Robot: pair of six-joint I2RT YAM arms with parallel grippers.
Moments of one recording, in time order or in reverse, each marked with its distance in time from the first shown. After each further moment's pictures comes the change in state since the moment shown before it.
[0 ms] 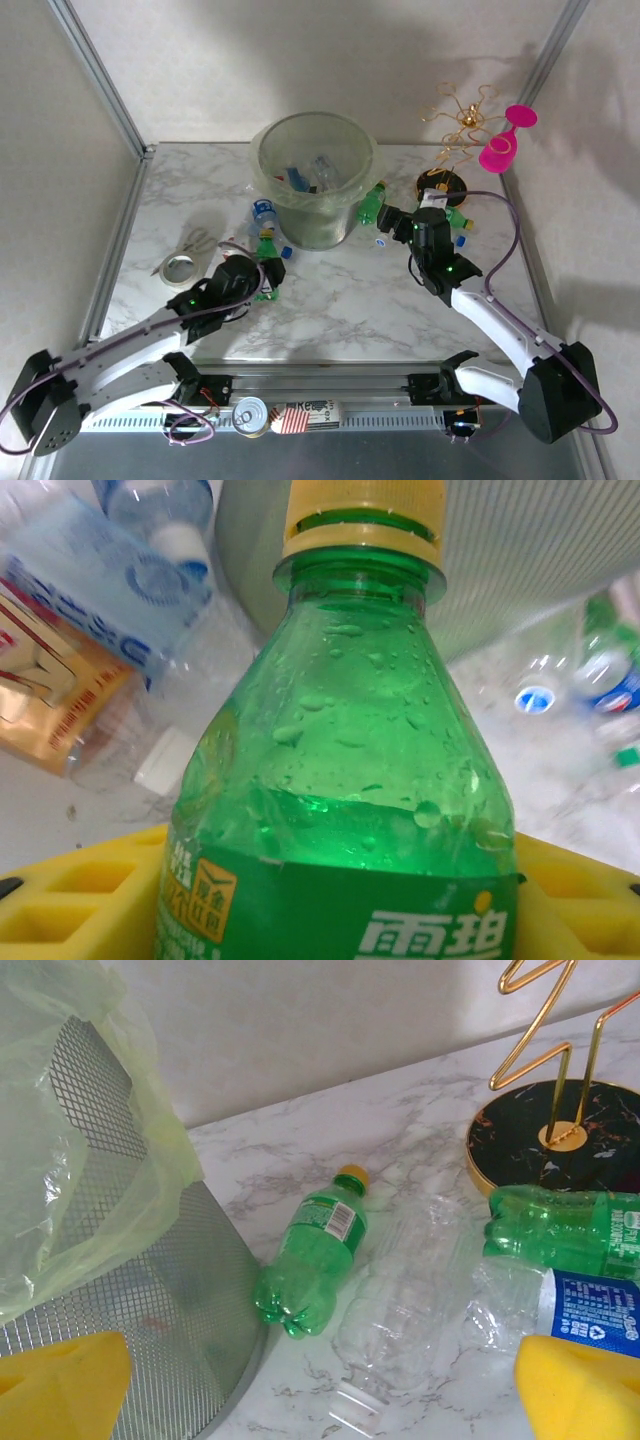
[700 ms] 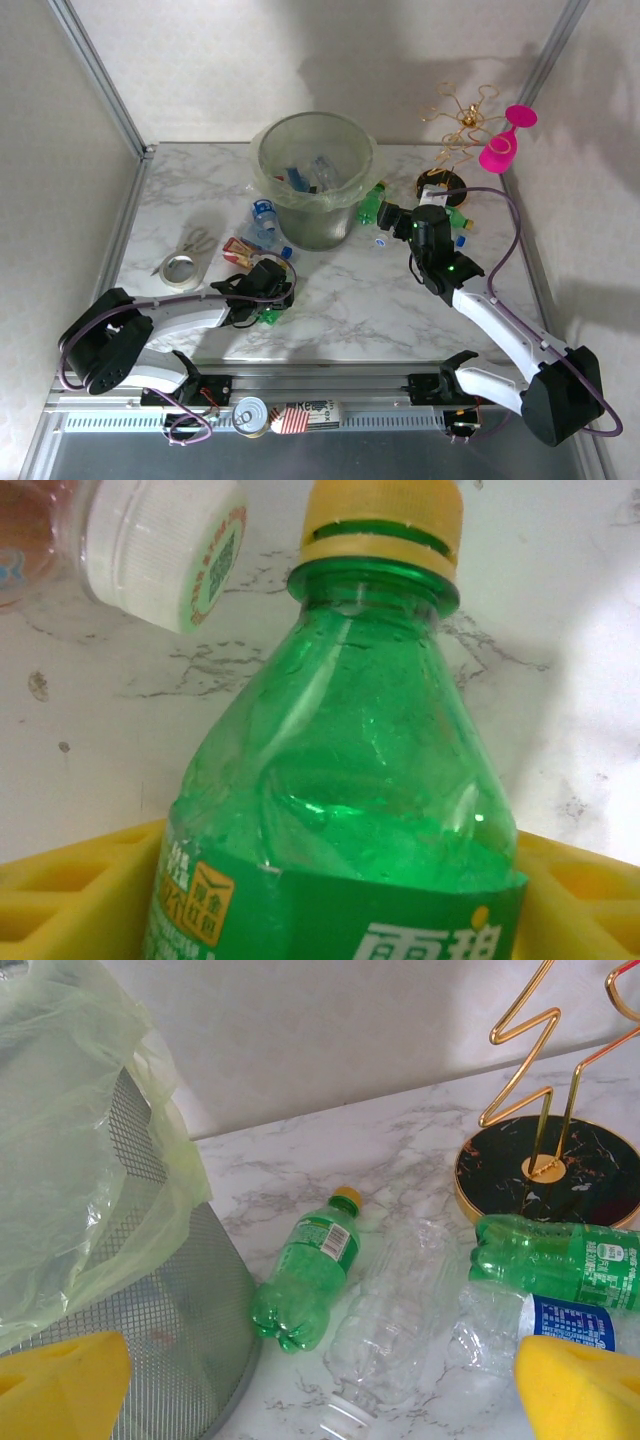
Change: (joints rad) left arm 0.003 0.473 0.028 -0.008 0.098 0.111; right arm 0.027 -0.020 0.049 -0.052 0.064 -0.052
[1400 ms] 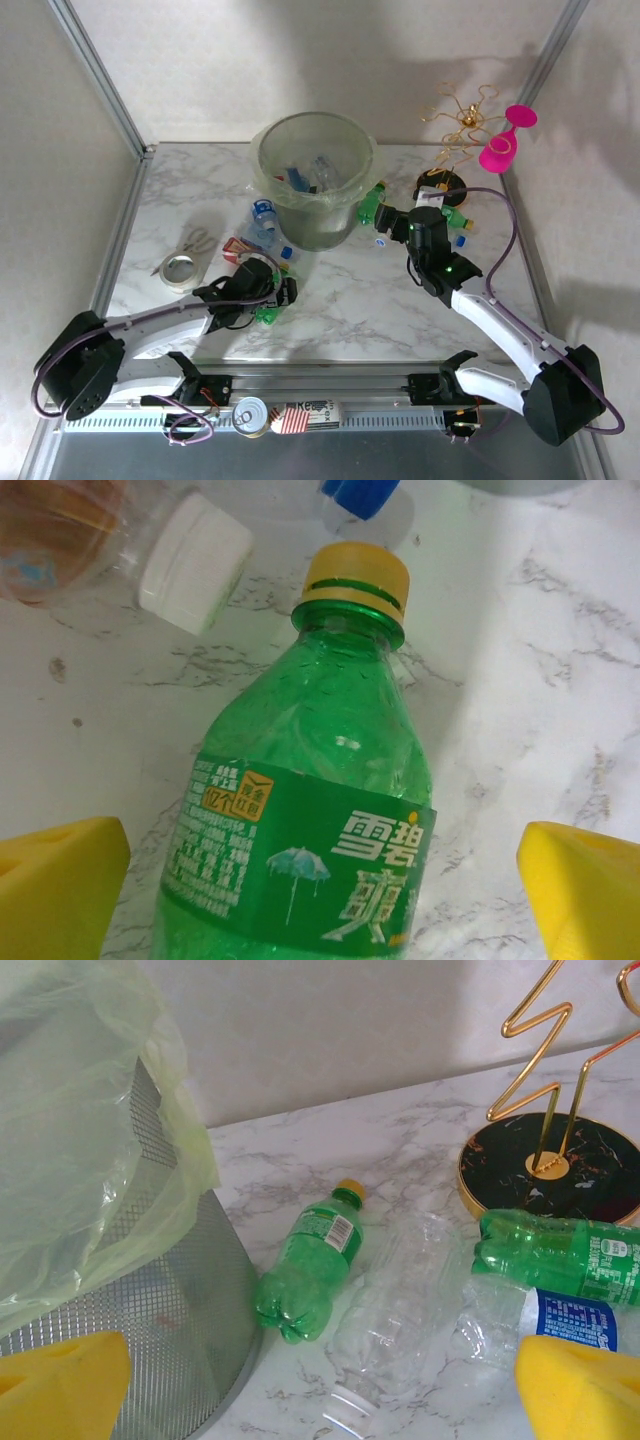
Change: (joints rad) left arm 0.027 -0.154 -0.050 -0.005 0.069 -0.067; right arm 0.030 0.000 0.000 -0.010 0.026 -0.008
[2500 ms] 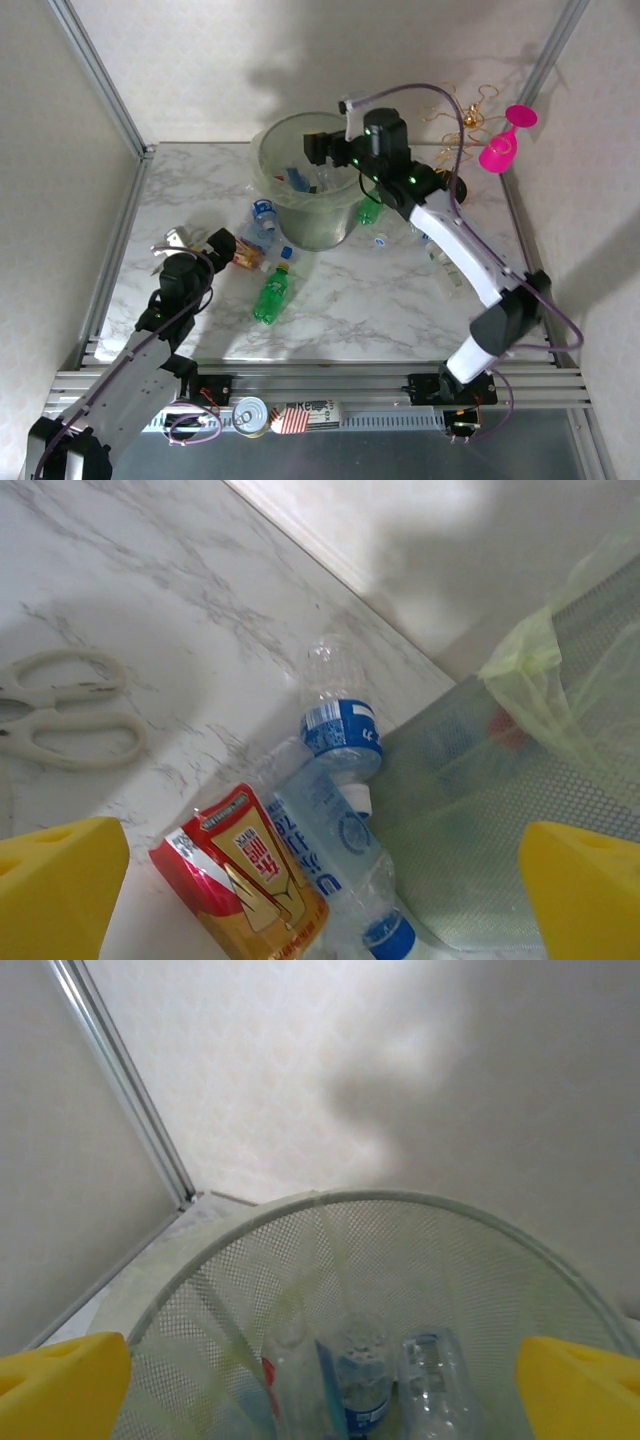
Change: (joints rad) left arm 0.454 -0.504 -0.136 0.211 -0.069 -0.032; right arm 0.111 0.488 0.882 -0.217 -0.346 -0.246
